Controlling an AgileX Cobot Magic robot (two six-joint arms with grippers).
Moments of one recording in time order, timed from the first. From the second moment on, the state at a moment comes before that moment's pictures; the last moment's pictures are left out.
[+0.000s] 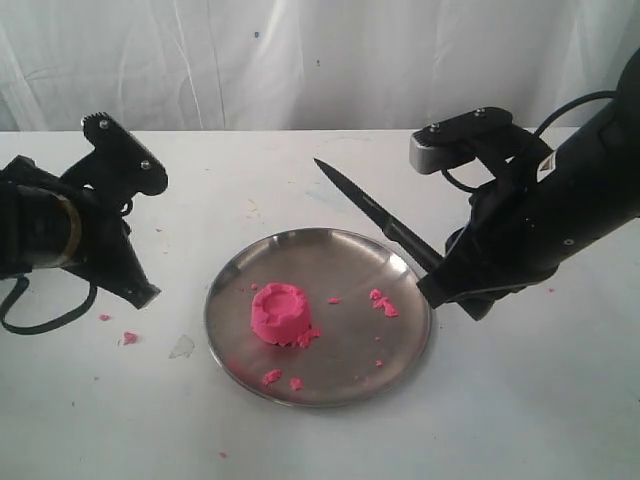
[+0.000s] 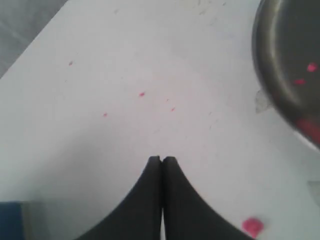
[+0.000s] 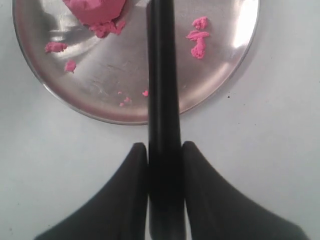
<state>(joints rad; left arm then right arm) -0.43 1.45 -0.76 1.18 0.41 -0.77 0.41 1.38 -0.98 0.25 0.83 -0.37</state>
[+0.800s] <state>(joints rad) -0.48 1.74 -1.04 -0.28 0.67 0.73 0.41 1.38 -0.98 0.22 0.80 -0.36</state>
